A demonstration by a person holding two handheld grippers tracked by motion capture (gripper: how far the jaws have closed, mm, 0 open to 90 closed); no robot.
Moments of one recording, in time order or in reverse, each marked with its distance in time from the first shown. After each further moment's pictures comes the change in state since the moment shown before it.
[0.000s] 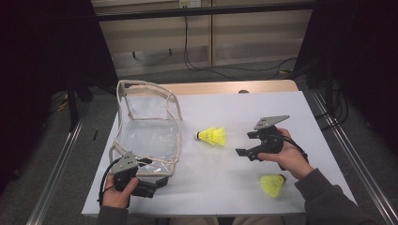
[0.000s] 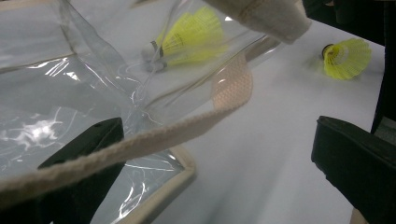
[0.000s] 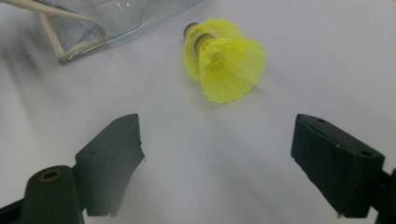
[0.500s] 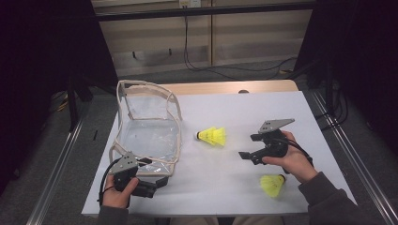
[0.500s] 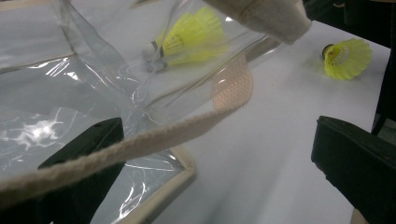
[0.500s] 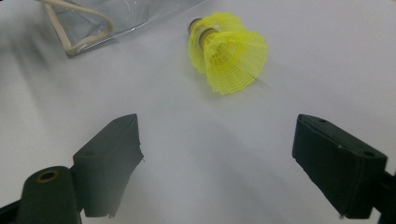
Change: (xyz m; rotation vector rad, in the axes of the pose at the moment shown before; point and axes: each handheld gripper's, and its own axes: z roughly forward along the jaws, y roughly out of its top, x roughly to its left) left arm 0.000 0.000 0.000 -0.001 0.001 -0.002; right arm 0.005 -0.009 -0.011 -0.008 -0.001 -0.008
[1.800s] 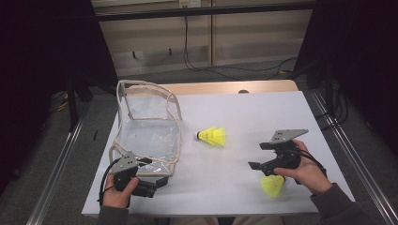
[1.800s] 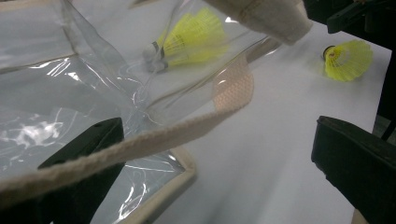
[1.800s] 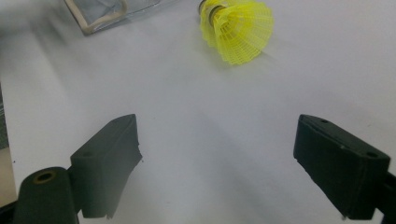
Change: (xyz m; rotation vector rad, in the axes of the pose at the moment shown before) left arm 0.000 0.000 0.000 0.000 0.002 -0.004; right arm 0.009 -0.028 -0.026 -0.004 0.006 -0.007
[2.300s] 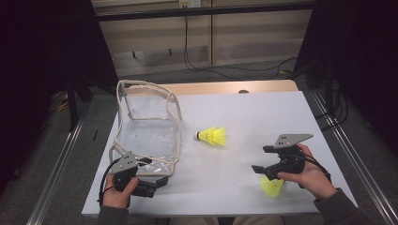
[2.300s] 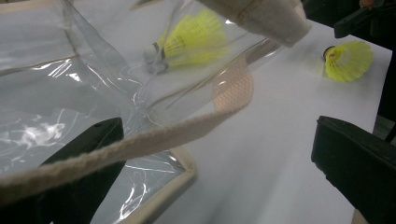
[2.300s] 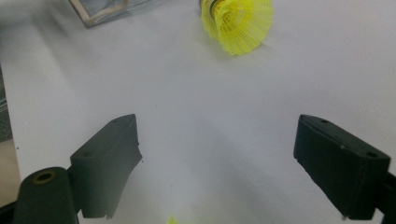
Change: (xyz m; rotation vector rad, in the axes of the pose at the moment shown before) left arm -0.001 0.000 0.000 -0.004 0.002 -0.002; right arm 0.004 -0.011 -0.007 -0.004 -0.008 -0.006
